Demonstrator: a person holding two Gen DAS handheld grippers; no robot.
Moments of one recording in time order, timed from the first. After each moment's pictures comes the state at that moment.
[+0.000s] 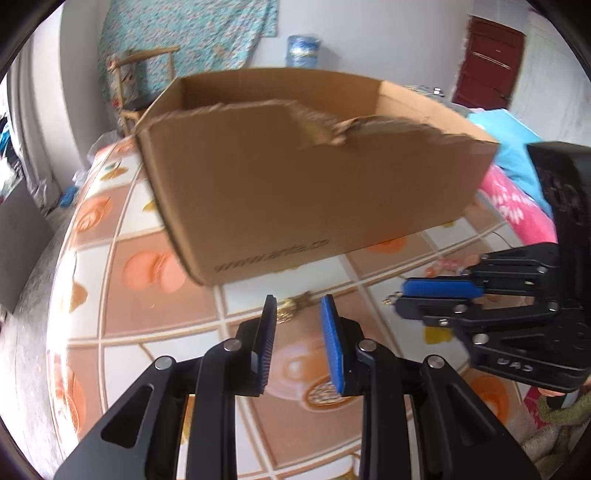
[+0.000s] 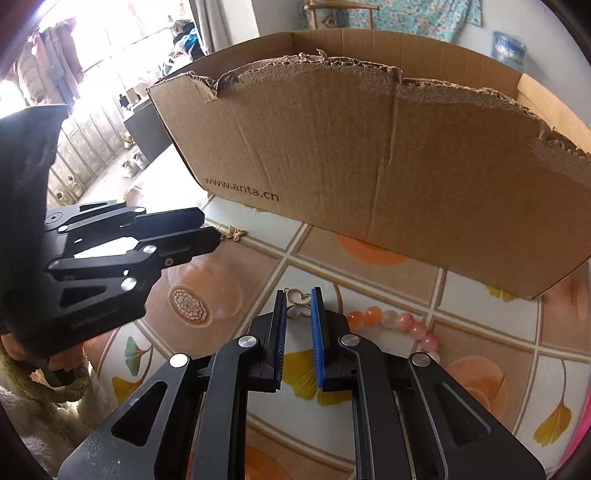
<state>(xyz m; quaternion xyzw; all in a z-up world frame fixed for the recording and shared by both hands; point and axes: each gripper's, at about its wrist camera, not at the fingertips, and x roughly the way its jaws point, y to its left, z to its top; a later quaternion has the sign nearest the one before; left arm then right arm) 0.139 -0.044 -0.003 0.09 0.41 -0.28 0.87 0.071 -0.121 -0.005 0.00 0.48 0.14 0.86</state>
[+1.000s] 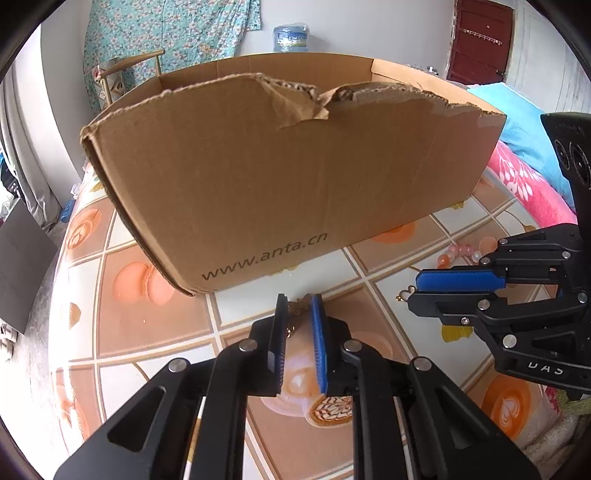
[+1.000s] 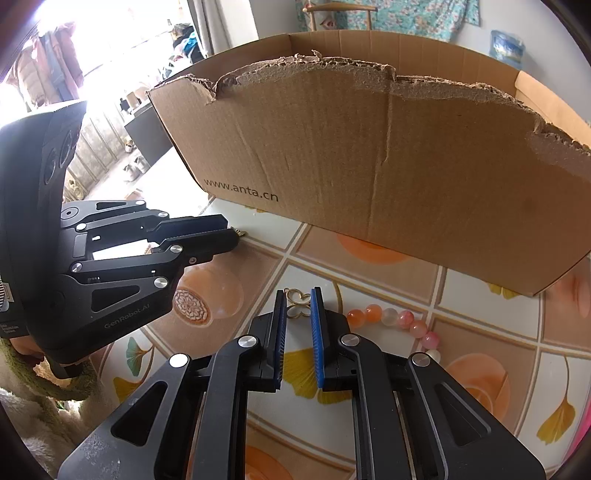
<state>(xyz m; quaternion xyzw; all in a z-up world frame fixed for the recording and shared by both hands) 0.149 -0.055 -0.017 0.13 0.42 -0.27 0.86 0.072 -0.124 -0.007 0.01 0.48 0.14 0.86</state>
